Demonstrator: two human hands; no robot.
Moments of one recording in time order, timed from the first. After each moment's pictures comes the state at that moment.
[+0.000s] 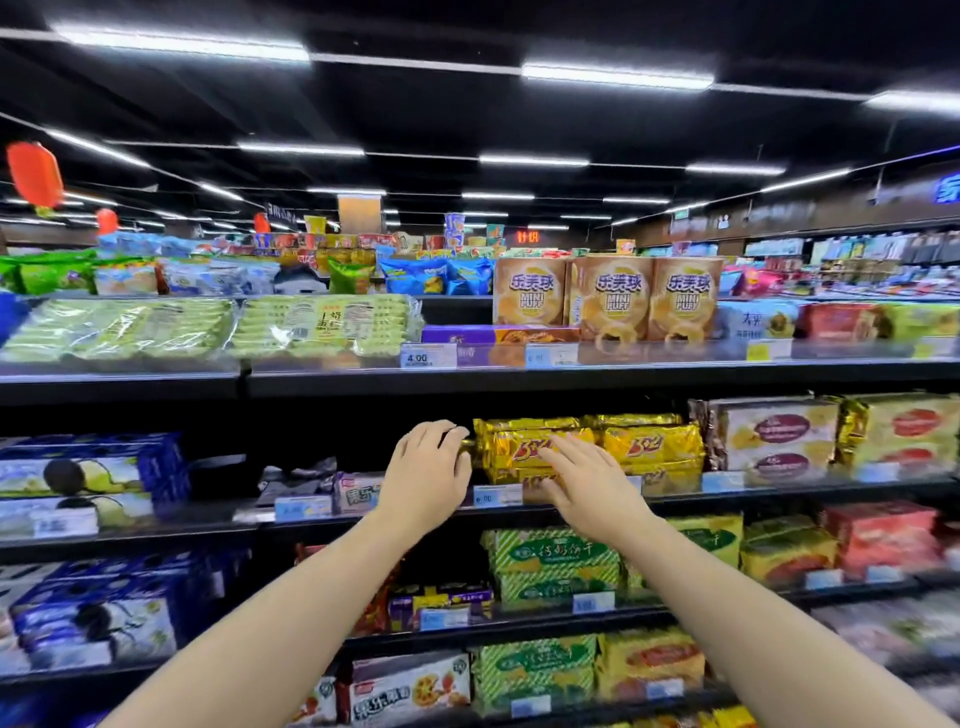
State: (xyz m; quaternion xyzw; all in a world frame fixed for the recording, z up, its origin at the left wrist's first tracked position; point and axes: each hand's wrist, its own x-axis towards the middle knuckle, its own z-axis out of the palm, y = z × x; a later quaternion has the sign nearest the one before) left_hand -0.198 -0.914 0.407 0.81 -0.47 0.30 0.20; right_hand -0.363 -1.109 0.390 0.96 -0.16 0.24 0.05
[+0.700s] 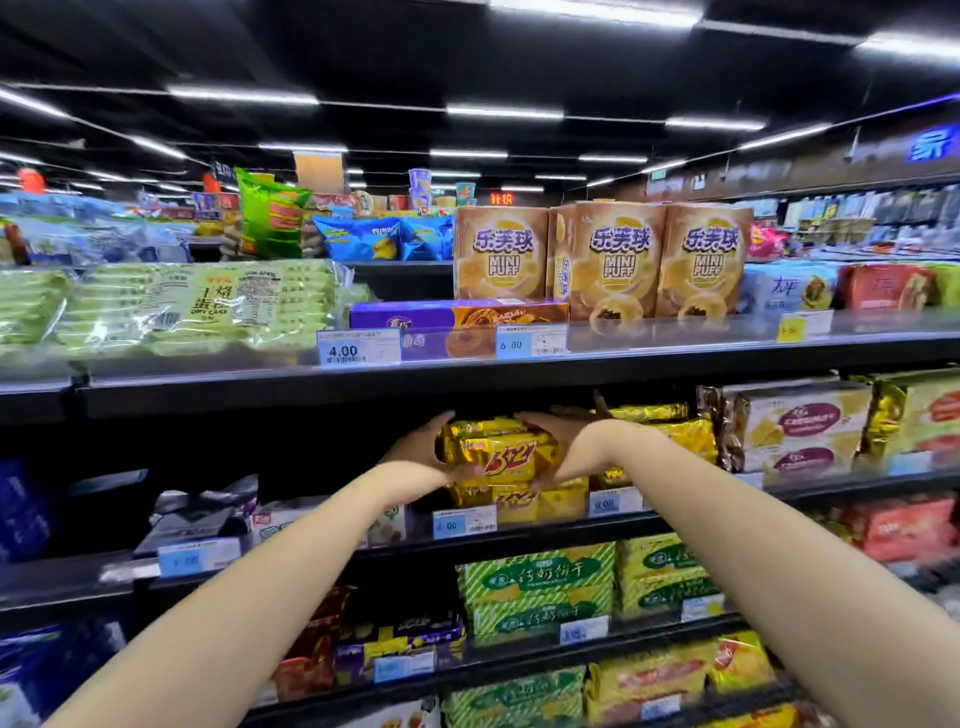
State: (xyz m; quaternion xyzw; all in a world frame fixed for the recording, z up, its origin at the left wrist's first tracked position) left_hand -0.102 -1.038 0.393 0.81 -0.46 -0.11 0.35; right_hand -0.279 -1.234 0.442 0.98 -0.19 -0.08 0.00
